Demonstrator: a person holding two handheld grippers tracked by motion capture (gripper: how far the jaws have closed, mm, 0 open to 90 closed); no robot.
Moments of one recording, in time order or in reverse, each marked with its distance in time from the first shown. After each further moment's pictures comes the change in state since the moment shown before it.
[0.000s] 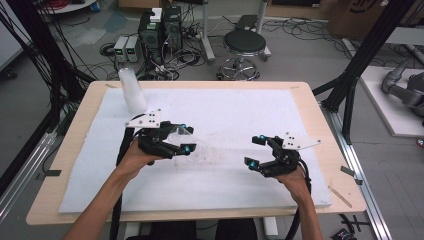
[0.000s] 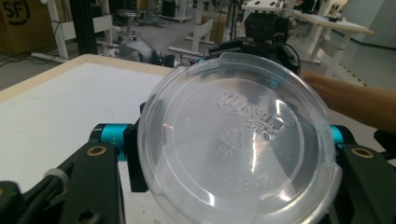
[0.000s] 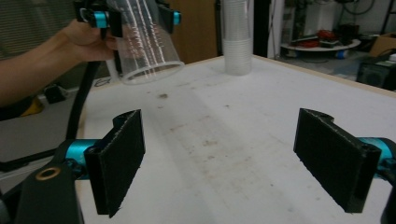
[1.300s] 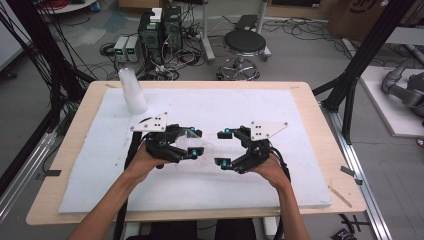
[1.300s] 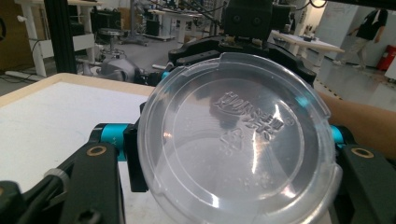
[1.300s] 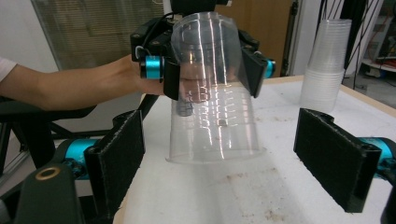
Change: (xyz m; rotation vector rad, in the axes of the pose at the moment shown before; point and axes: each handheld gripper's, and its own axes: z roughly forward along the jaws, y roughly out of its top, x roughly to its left) left arm -0.010 -0.002 0.017 -0.072 -0.075 -0.008; right arm 0.024 0.047 0.074 0.023 0.273 -0.106
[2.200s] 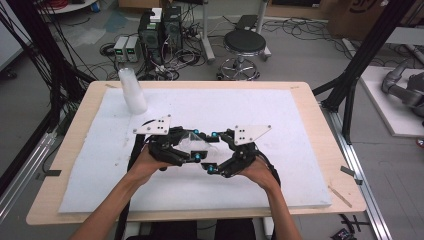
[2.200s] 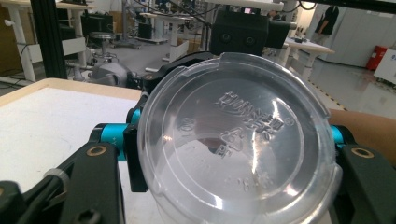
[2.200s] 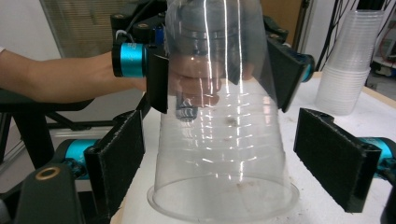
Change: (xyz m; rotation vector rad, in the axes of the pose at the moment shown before) left arm -0.007 0.000 0.008 -0.009 -0.034 0.010; right arm 0.006 -0.003 0.033 0.037 0.022 -0.029
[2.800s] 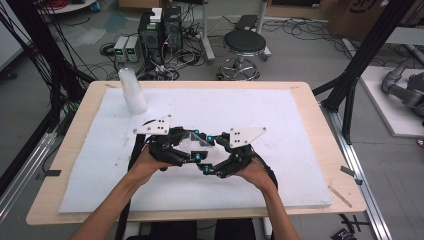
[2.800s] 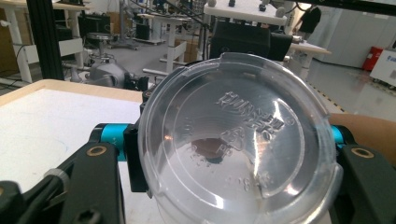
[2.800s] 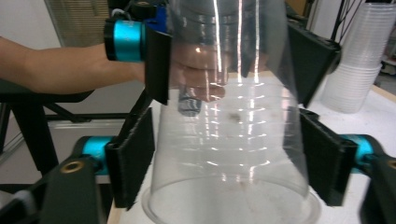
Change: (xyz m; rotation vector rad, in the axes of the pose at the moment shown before) left arm 0.000 0.000 0.000 -0.001 -0.008 0.001; right arm 0.001 -0.004 0.008 0.020 -0.001 -0.025
